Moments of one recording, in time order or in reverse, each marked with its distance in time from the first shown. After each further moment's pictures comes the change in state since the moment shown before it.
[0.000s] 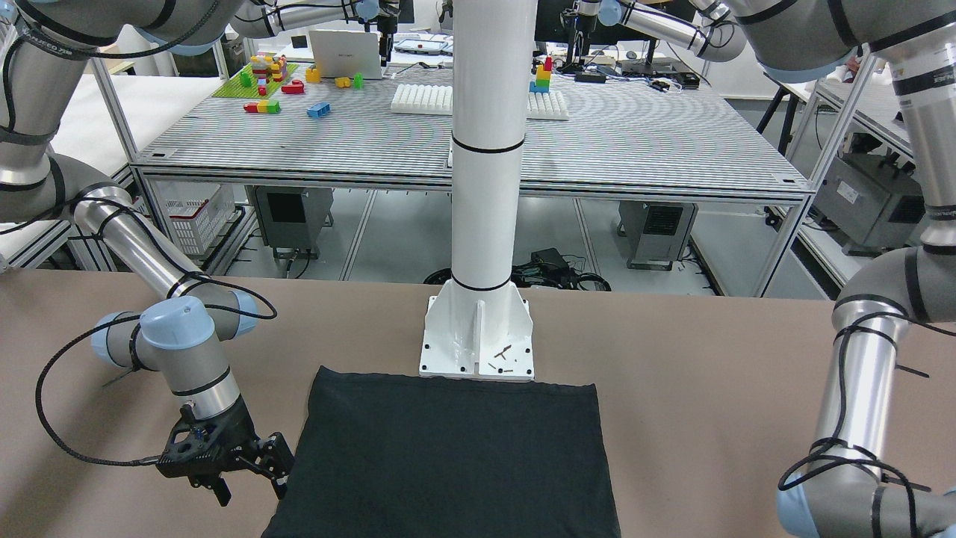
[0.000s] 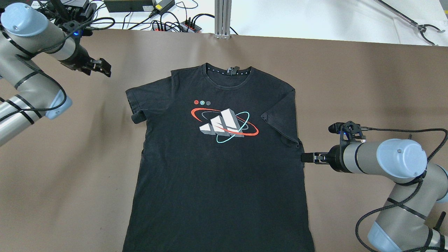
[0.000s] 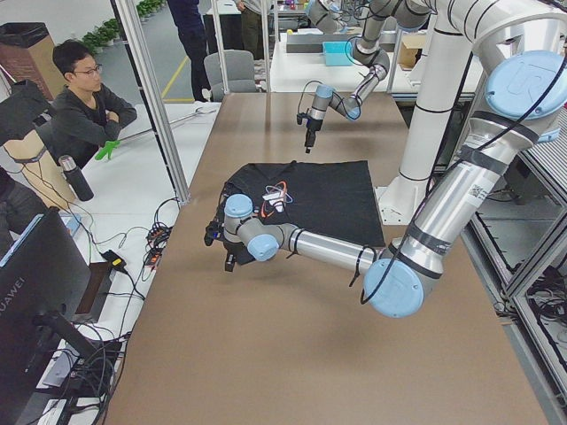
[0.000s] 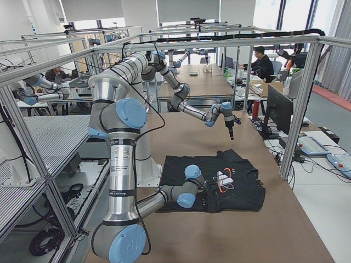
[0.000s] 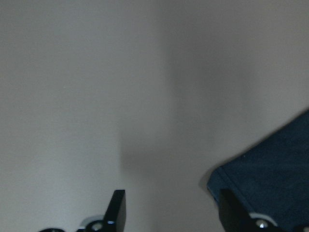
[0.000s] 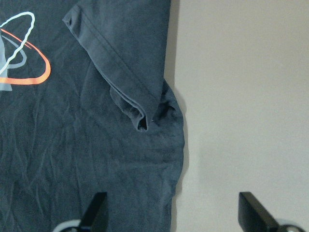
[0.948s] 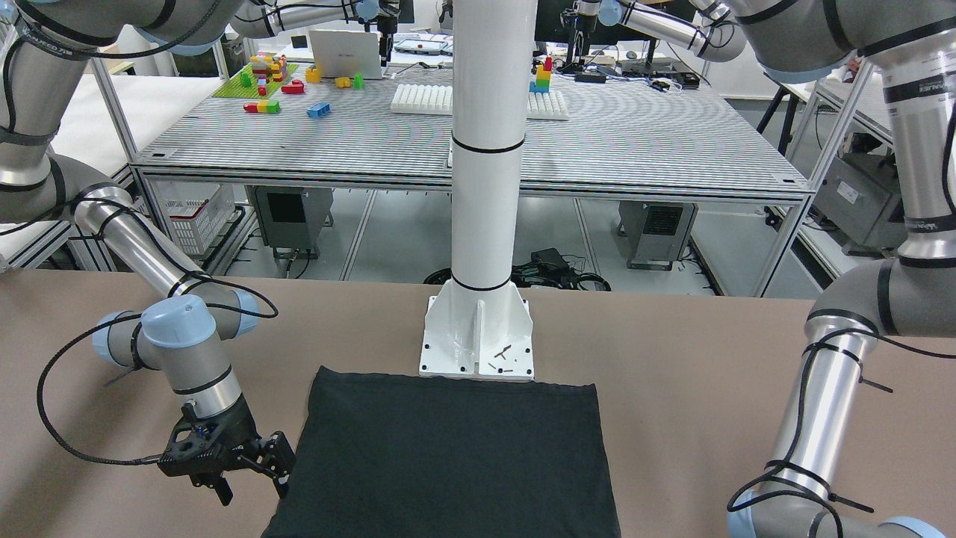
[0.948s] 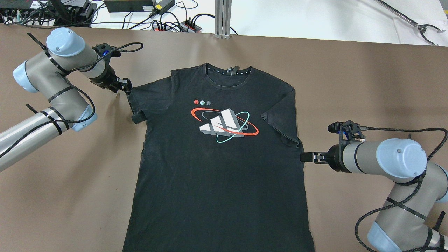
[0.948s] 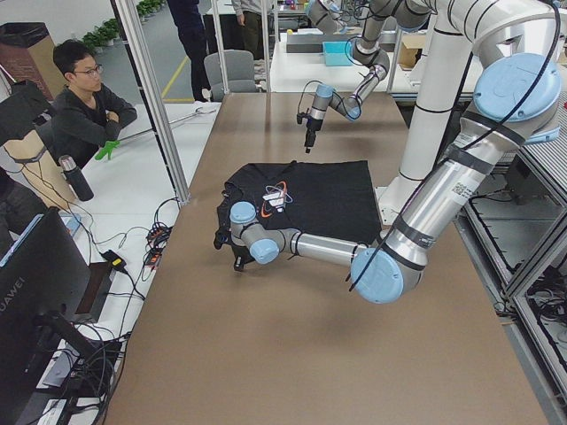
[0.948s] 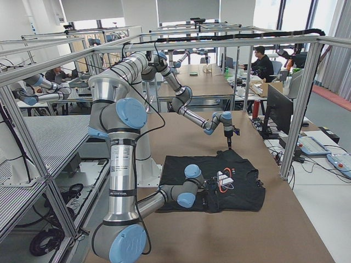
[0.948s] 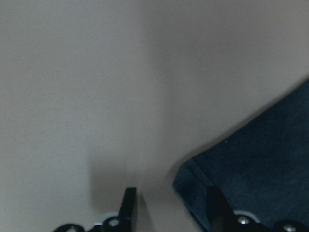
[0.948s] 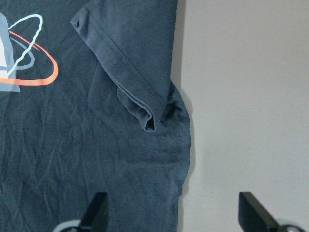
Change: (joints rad) left arm 0.090 -0.069 0.157 -0.090 0.001 -0.022; right arm -0.001 0.002 0.004 -0.001 -0.003 0.002
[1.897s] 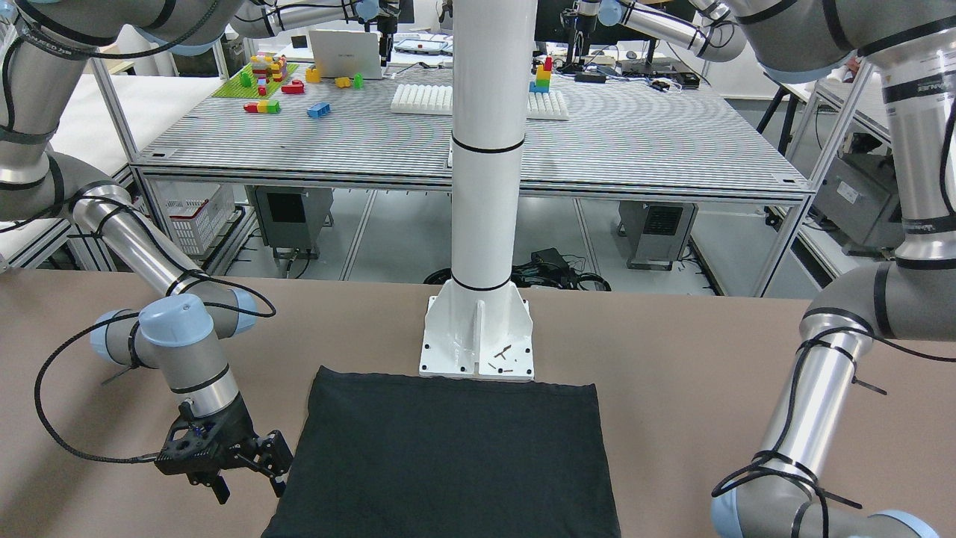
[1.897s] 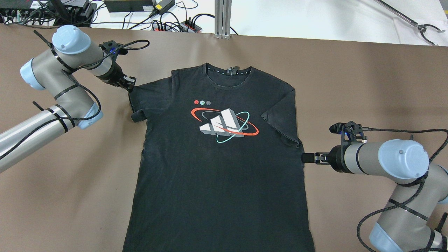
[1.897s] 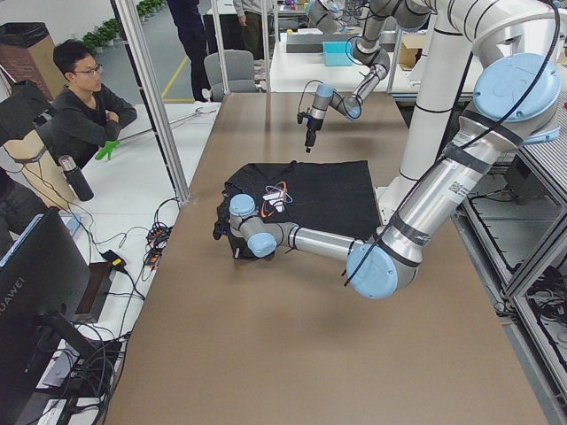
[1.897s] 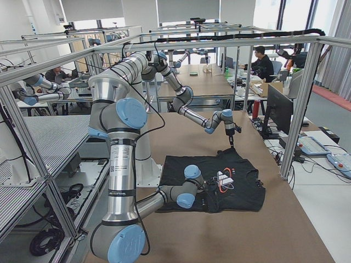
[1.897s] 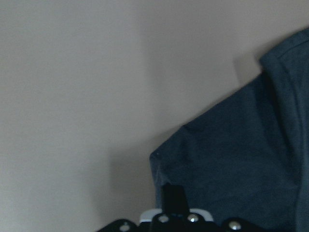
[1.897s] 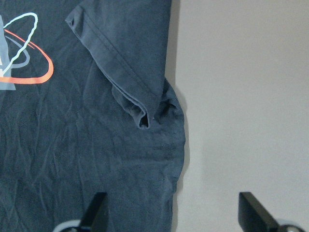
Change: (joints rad) left arm 0.000 -0.027 -0.068 -0.016 -0.013 -0.055; right arm 0.000 -0.012 0.005 0.001 0.000 0.001
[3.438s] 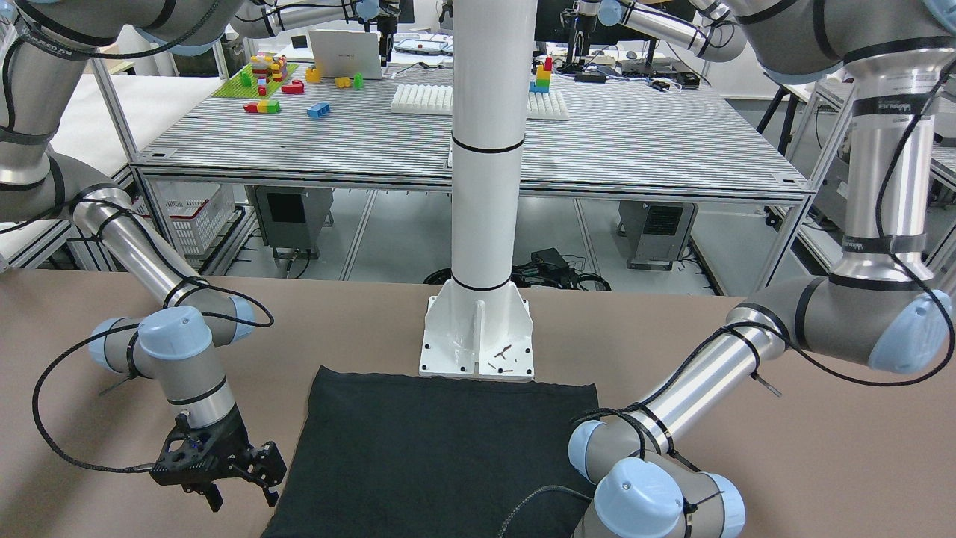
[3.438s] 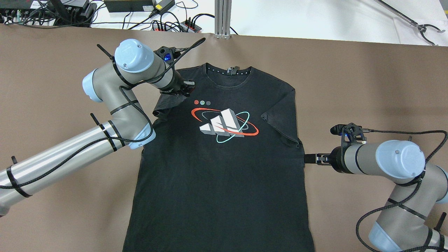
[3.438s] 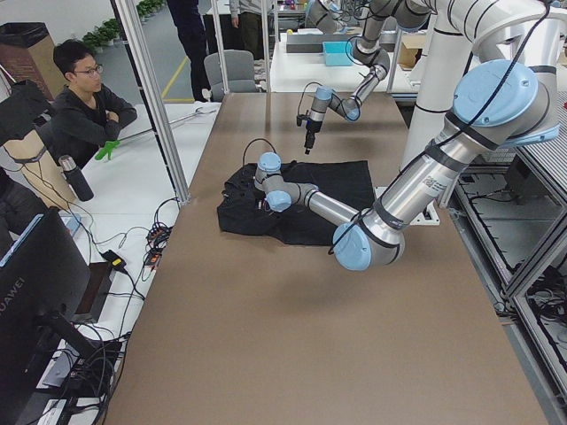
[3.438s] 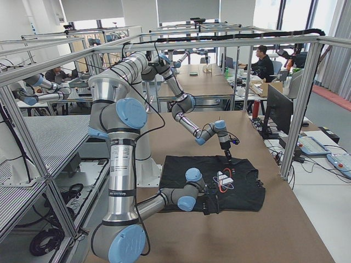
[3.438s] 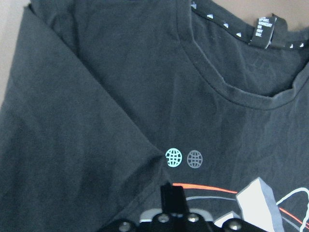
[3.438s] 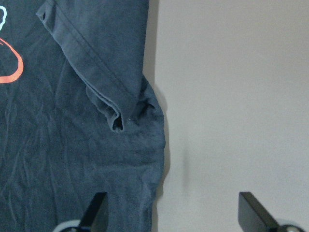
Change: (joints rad) left arm 0.224 -0.166 -0.034 -0.001 0.220 -0.451; right arm 0.000 0.006 -0.042 0.000 -0.007 -0.002
